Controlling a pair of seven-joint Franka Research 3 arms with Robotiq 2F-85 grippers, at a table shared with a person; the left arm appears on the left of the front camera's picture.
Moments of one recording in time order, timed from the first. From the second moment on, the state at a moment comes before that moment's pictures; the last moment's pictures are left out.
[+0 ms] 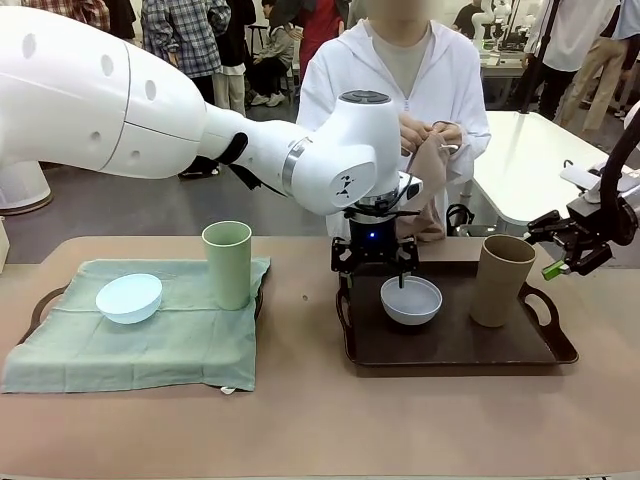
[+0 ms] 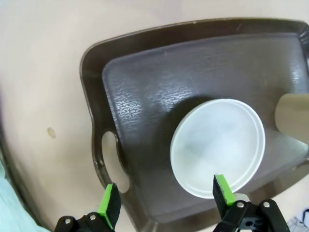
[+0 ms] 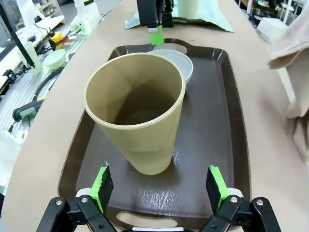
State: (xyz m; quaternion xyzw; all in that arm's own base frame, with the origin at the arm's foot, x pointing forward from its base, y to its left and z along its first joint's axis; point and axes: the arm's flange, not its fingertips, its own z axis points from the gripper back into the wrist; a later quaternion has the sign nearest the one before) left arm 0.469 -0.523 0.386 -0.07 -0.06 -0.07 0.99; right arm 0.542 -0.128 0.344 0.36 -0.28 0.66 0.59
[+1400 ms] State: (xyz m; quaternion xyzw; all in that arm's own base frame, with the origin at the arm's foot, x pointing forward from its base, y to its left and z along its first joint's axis) left arm 0.501 -0.515 0.357 -0.05 -0.05 -0.04 1.00; right arm 0.526 -0.099 0.308 0.39 -0.26 0.66 0.59
